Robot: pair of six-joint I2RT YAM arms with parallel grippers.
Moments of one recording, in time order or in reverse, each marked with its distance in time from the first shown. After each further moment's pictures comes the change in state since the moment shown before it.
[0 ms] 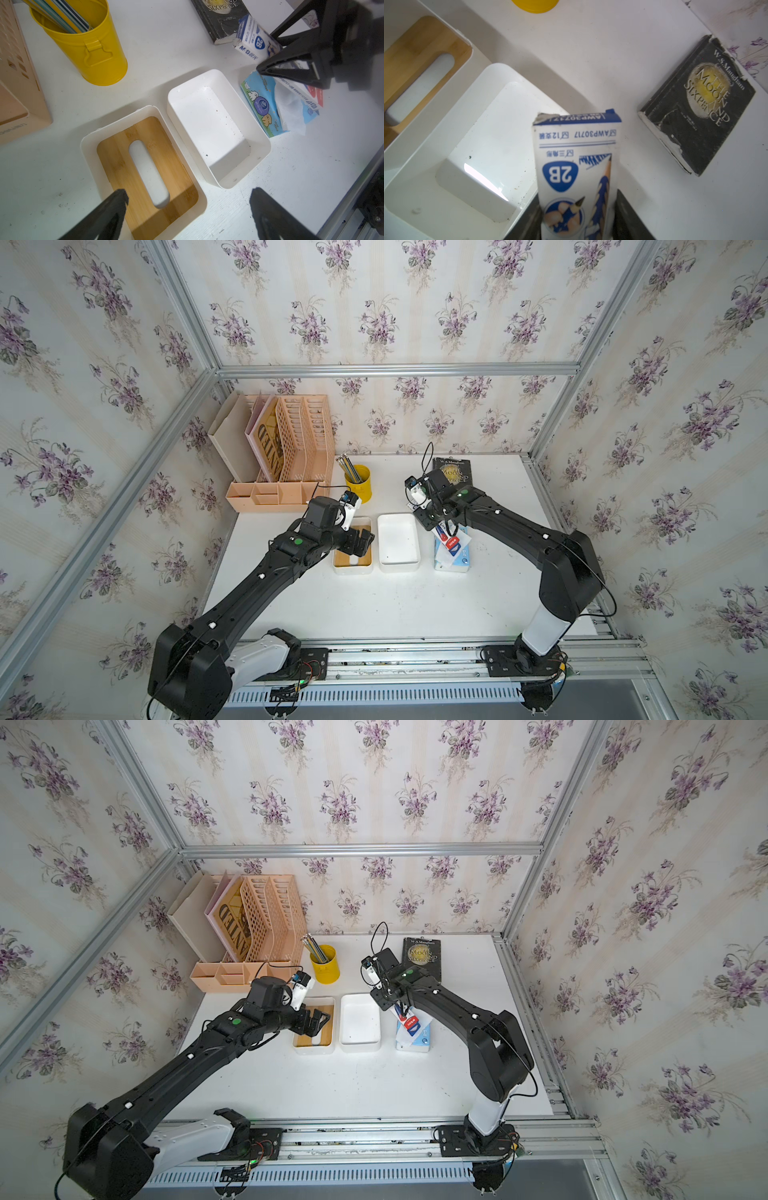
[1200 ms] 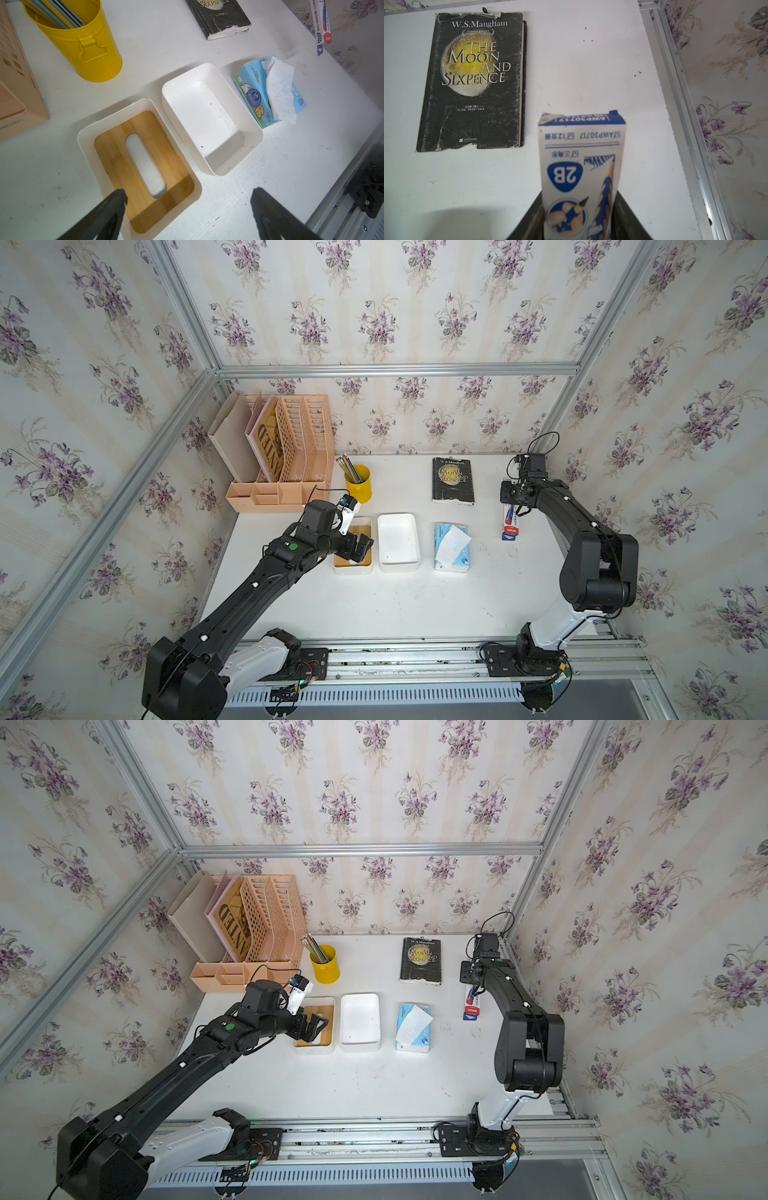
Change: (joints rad) left arm -0.002 -0.058 -0.012 -0.052 0.023 0.019; right arm -0.681 -0.013 -0.113 0.157 -0.062 0.187
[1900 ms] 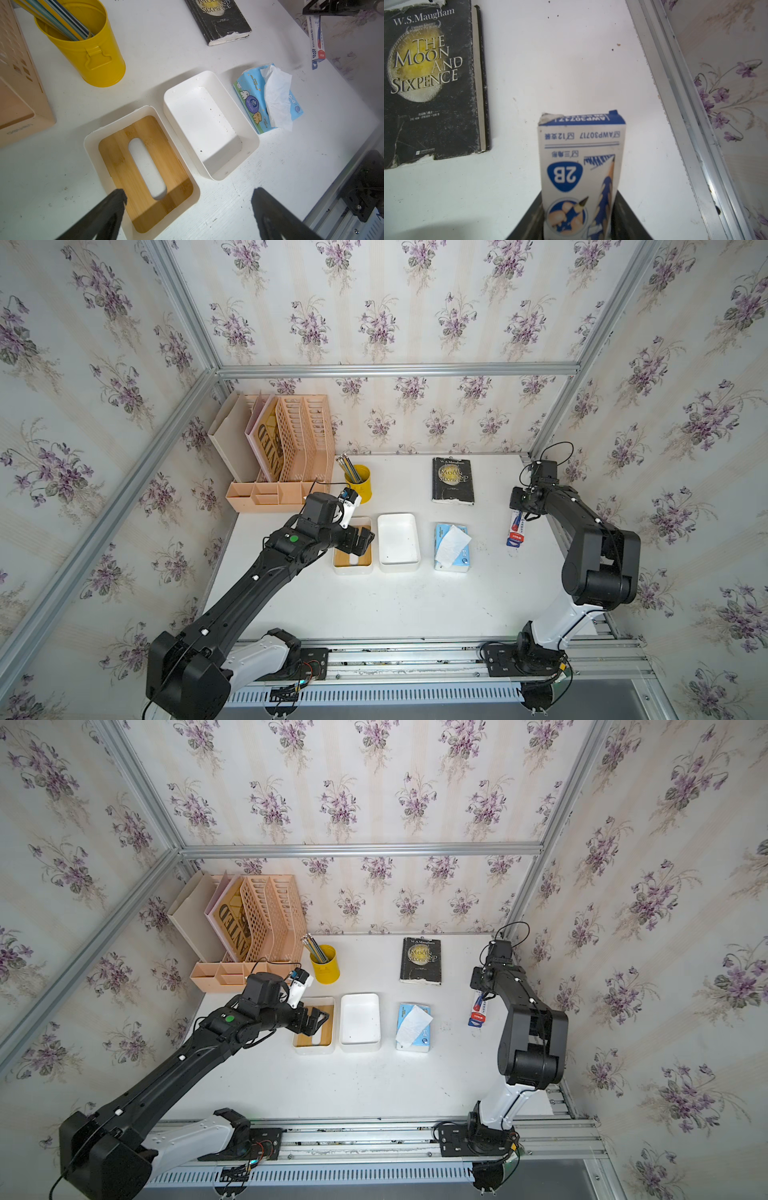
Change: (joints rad) left arm 0.000 0.042 0.103 -0.062 -0.008 -0.015; right arm -0.103 0.038 -0.048 0.034 -0.053 0.038
